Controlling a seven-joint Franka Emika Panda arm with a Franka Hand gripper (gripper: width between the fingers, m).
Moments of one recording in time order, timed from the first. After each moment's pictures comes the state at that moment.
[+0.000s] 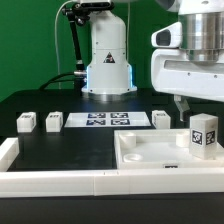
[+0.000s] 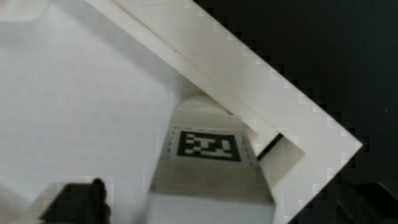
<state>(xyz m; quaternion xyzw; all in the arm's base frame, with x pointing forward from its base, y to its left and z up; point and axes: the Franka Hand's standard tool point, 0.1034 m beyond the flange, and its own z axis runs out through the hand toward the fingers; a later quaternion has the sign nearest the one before) 0.609 0.124 0.081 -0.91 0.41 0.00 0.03</state>
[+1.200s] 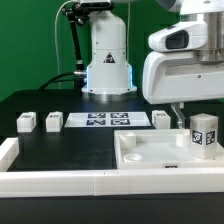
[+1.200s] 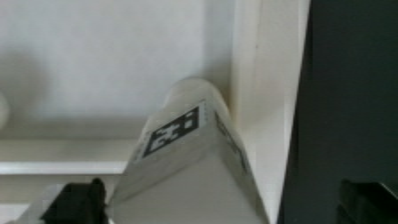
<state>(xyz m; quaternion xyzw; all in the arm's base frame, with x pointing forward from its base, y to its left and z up) 0.610 0.129 0.081 -1.00 -0.07 -0.01 0.03</state>
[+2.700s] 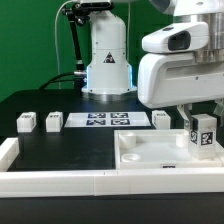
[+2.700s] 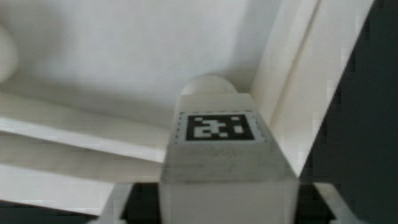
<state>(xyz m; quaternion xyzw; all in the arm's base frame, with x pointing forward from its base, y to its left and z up) 0.612 0.117 0.078 -1.00 -0.09 -0.02 0.02</state>
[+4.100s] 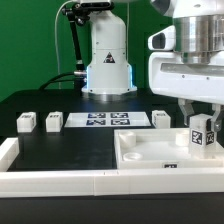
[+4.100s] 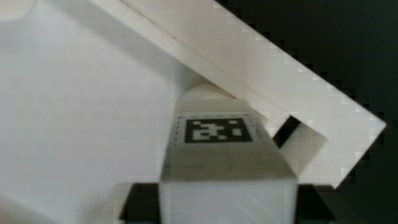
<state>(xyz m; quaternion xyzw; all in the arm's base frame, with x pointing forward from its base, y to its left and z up) 0.603 0.118 0.075 -0.86 0.50 -0.01 0.04</state>
